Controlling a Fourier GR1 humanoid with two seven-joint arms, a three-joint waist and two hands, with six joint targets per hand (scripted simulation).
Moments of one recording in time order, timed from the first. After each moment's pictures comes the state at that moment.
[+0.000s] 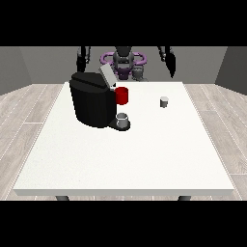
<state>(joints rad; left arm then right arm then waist) 0.00 0.12 0.01 -1.59 -0.02 0.06 0.00 0.02 -0.09 0.04 -1.55 -0.01 -0.03 0.01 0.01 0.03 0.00</state>
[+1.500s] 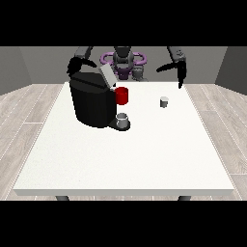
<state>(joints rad) -0.20 0.36 0.16 -1.30 -0.03 -0.19 -0.09 -0.08 -0.03 -0.04 -1.52 -0.04 -0.10 -0.11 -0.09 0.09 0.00</state>
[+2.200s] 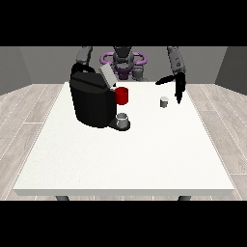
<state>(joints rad) -0.36 0.37 0.13 -1.00 -0.18 -0.16 -0.10 -0.17 -0.03 -0.03 -1.43 0.01 -0.16 -0.06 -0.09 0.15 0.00</state>
